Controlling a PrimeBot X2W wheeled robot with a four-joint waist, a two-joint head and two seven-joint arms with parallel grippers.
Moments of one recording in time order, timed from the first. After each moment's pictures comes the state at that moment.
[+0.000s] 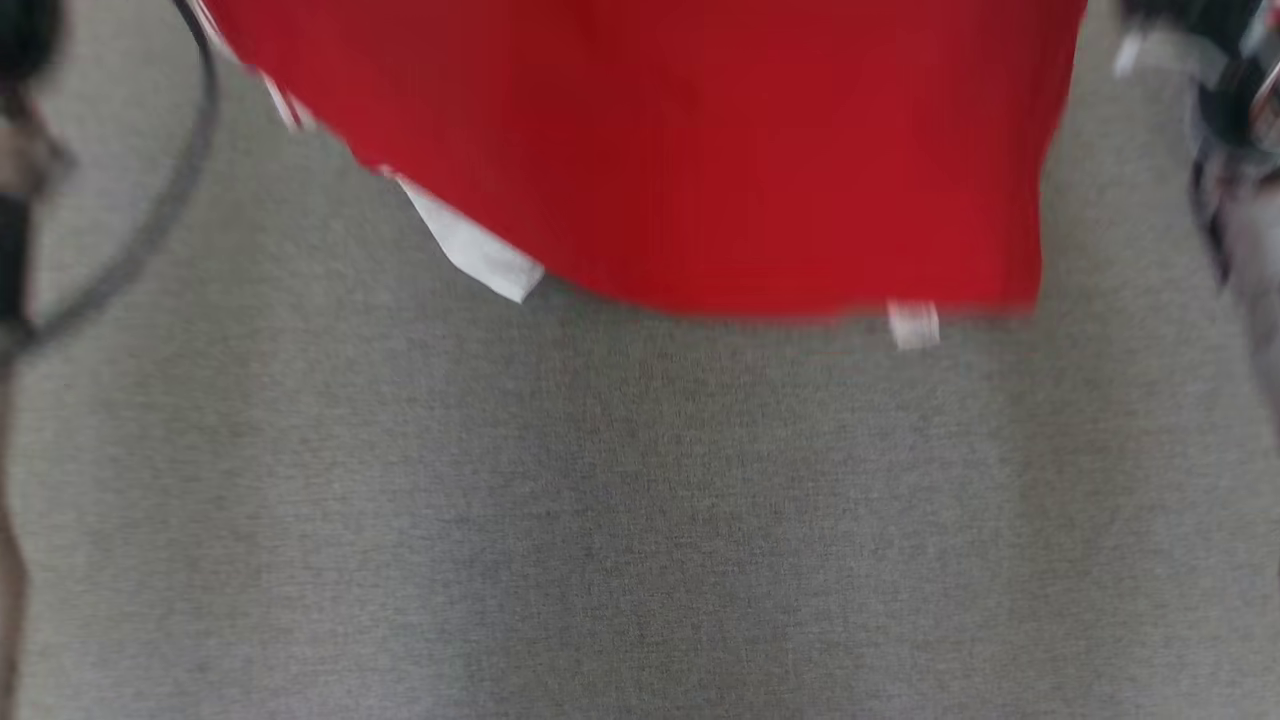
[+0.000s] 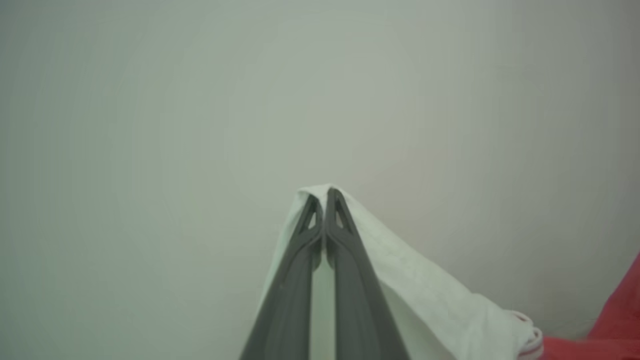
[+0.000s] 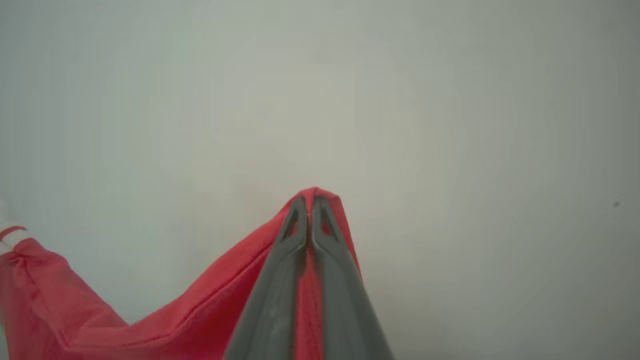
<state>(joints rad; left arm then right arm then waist) -1.30 0.36 -0.29 0.44 -0.52 -0.13 -0.03 -1.14 -0.42 0.29 0.40 0.63 0.13 -0.02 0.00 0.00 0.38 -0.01</state>
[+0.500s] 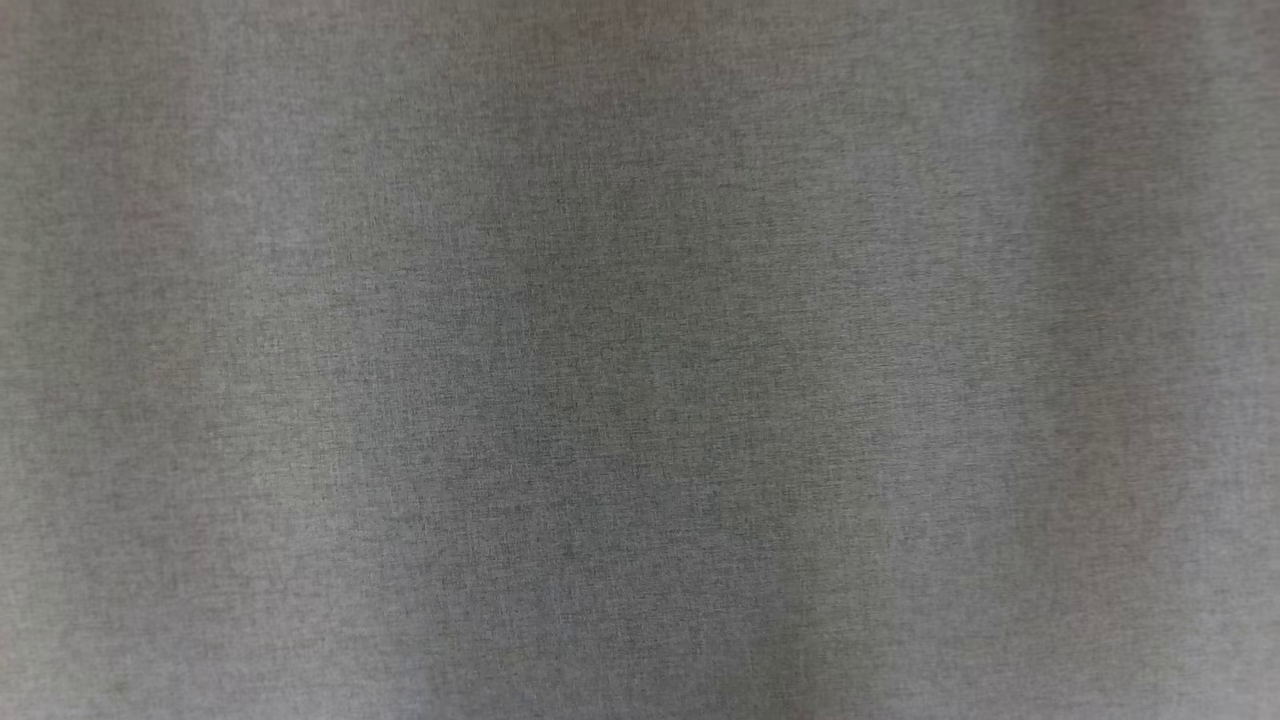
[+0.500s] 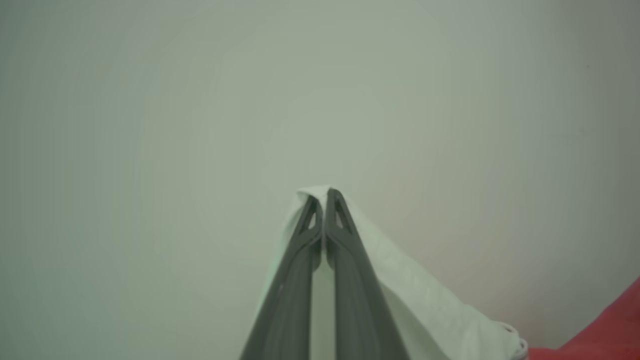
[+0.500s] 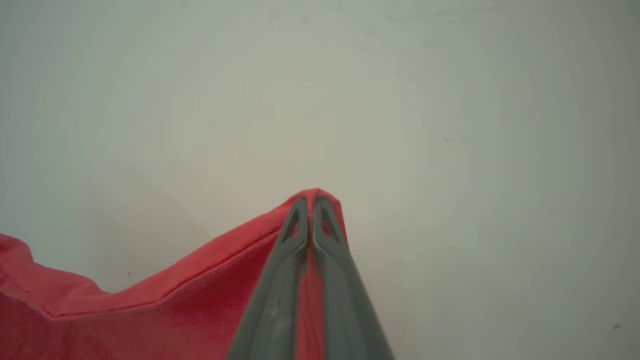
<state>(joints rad) -2.01 0.32 -0.38 0.84 -0.51 -0.13 -0.14 -1.84 -0.40 0.40 0.76 0.62 0.13 0.00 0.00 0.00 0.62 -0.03</state>
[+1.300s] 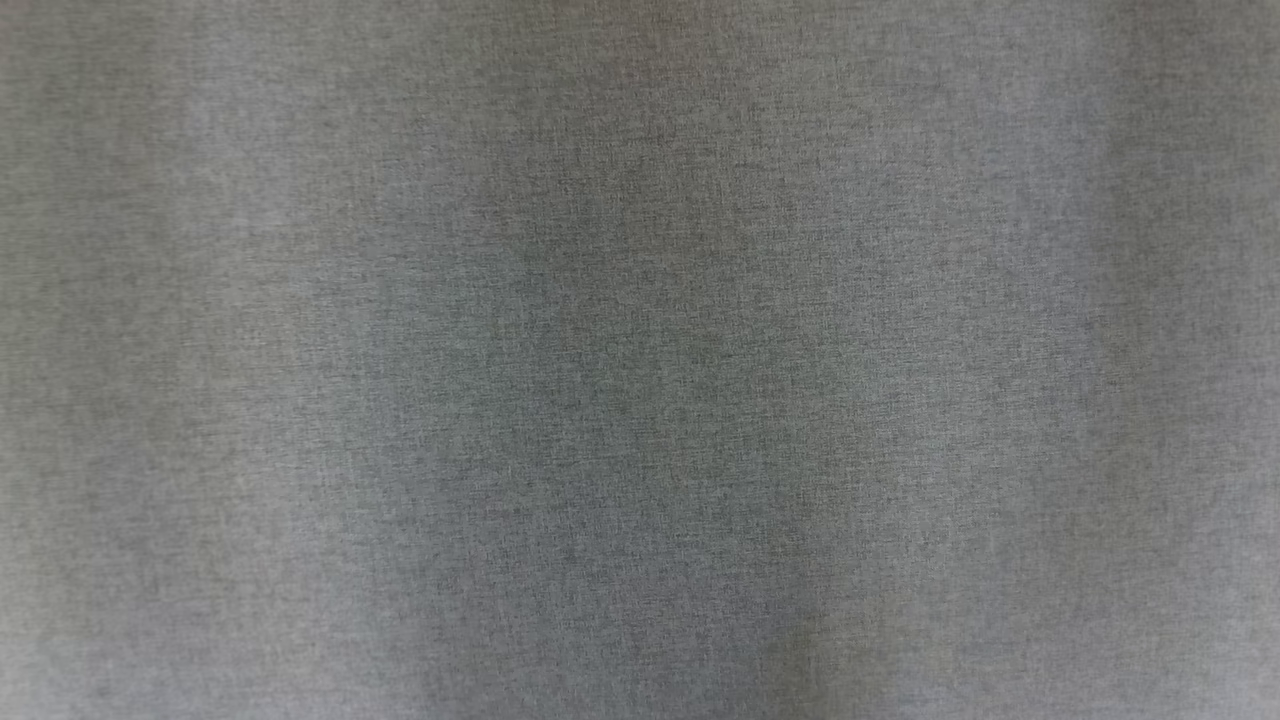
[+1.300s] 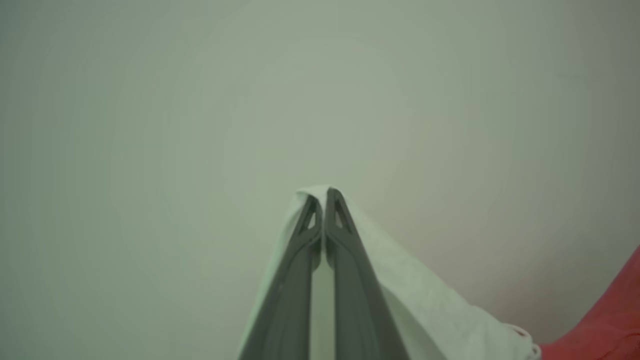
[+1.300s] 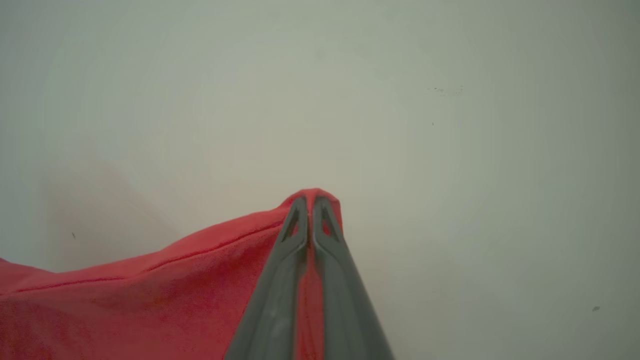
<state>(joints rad) -2.11 0.31 -0.57 0.99 -0.63 -0.13 -0.21 -1.97 -0.46 0.60 0.91 0.70 0.13 -0.08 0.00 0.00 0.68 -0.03</state>
